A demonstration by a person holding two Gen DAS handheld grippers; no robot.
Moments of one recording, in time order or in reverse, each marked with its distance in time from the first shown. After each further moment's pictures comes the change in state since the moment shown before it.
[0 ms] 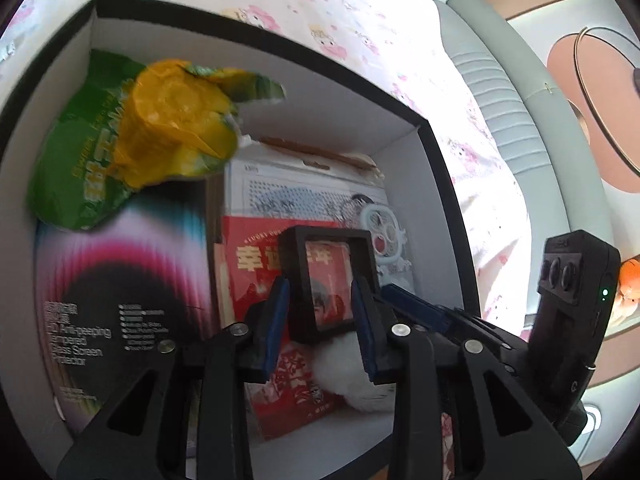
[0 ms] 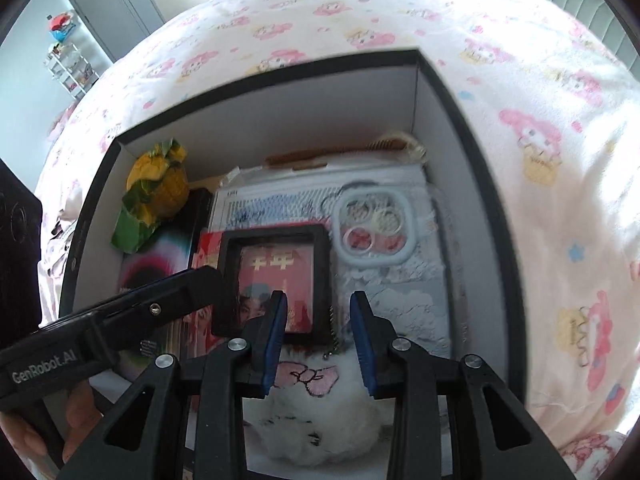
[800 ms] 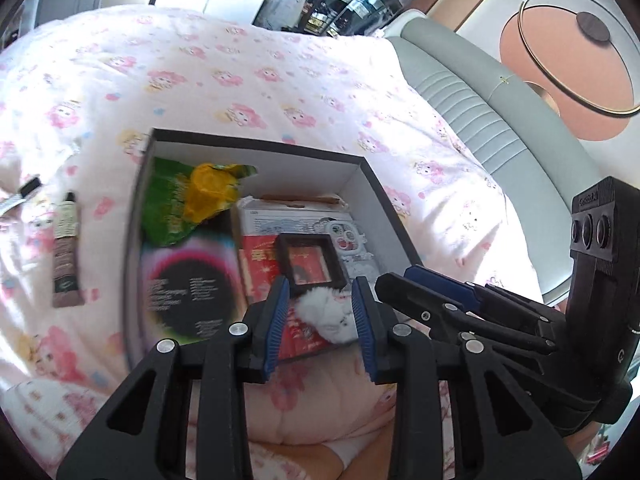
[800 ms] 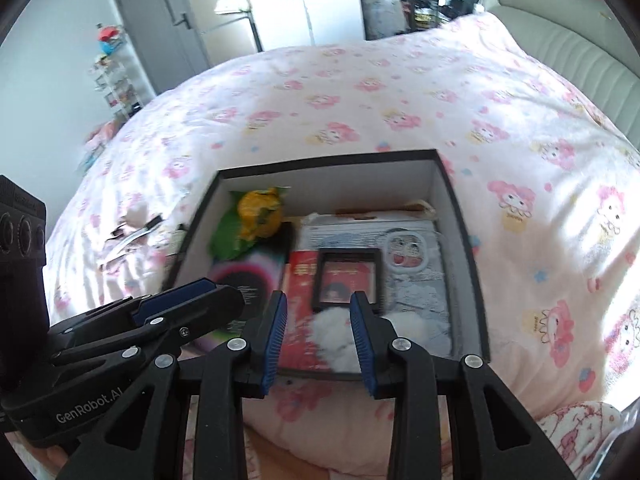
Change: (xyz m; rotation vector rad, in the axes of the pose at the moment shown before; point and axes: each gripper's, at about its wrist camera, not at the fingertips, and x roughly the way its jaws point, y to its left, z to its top) left arm -0.130 -0.055 -0.070 0.207 -0.267 0.148; right arm -0.113 0.059 -0.043 -0.127 -0.239 0.046
